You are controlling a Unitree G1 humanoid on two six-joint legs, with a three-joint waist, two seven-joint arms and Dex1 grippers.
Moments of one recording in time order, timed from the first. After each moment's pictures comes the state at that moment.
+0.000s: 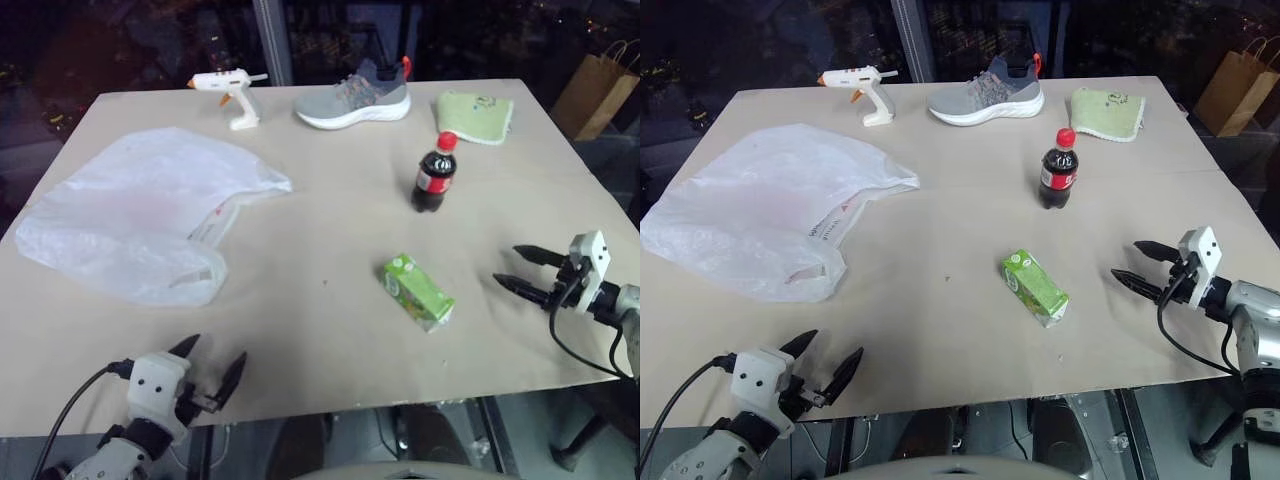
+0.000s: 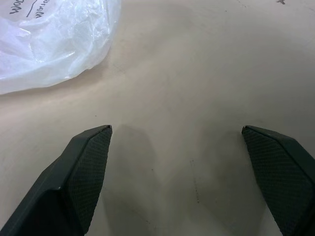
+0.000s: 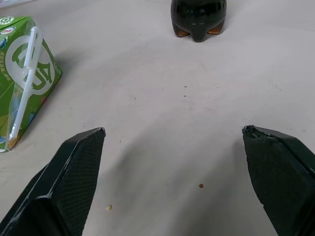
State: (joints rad) left arm 0.71 0.37 0.32 -0.49 -0.27 0.04 -0.54; right arm -0.23 -0.71 -0.23 0.39 0.45 0.09 1.20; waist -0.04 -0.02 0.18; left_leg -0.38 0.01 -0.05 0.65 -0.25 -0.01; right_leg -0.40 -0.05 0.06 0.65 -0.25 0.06
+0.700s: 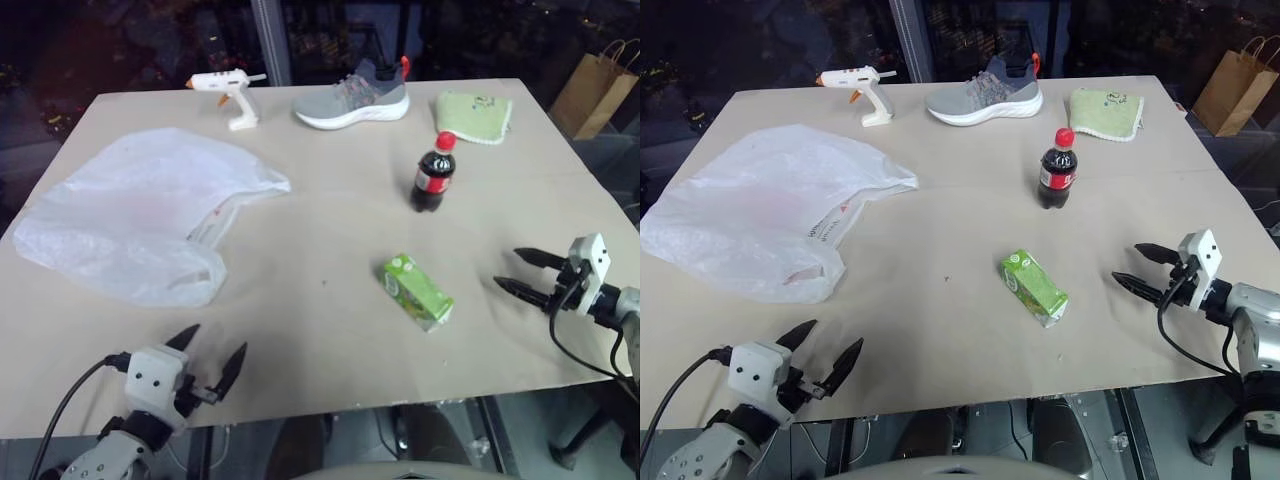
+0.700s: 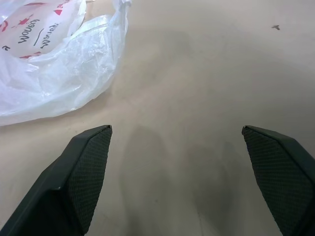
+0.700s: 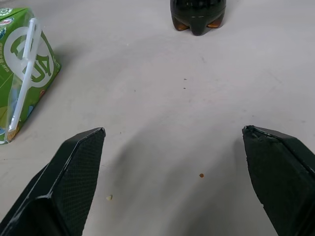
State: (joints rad) left arm 0.68 0.37 0.32 -0.50 -0.28 0.02 -0.55; right arm -0.22 -0.71 -0.23 0.40 0.44 0.07 1.20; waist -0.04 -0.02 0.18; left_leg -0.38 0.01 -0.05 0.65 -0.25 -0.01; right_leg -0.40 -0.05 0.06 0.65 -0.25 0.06
